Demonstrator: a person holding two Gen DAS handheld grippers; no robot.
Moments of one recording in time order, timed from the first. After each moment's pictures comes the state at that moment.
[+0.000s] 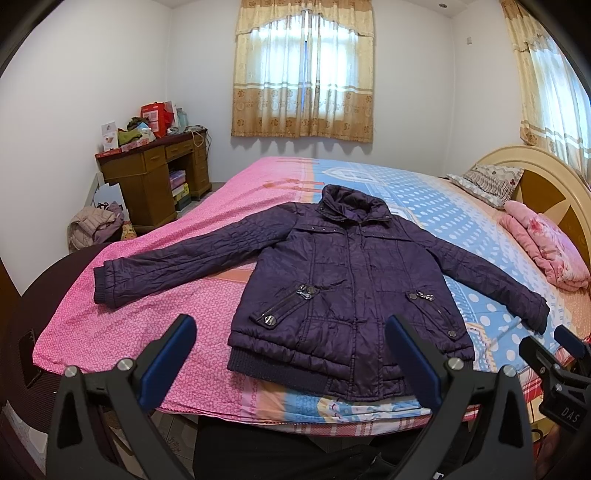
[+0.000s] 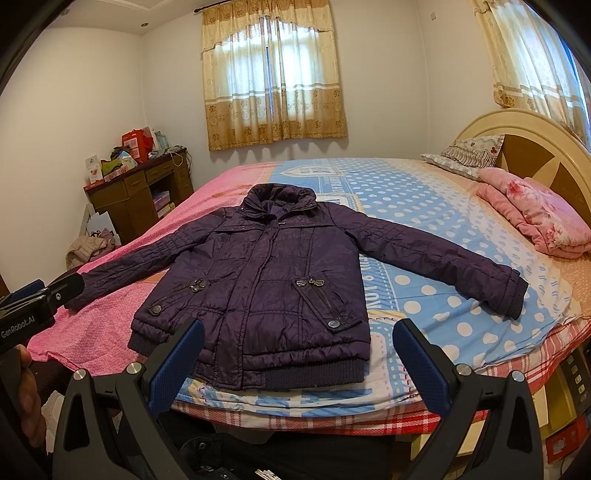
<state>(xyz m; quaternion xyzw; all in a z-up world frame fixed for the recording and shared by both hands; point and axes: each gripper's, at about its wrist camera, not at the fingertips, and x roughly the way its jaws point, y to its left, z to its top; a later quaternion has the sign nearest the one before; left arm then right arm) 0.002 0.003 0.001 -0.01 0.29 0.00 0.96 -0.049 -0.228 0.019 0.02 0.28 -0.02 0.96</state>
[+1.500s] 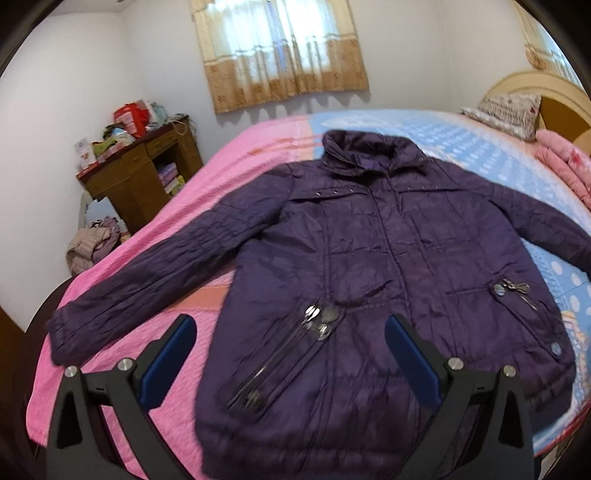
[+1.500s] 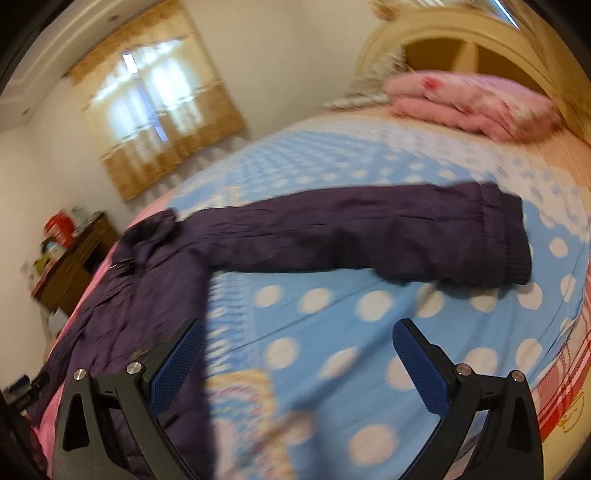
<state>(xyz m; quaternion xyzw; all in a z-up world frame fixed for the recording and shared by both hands) 0.177 -0.032 -0.087 0.09 0.36 0.02 0.93 0.078 -0.464 -0.091 0.23 0.29 -0.15 0.92</state>
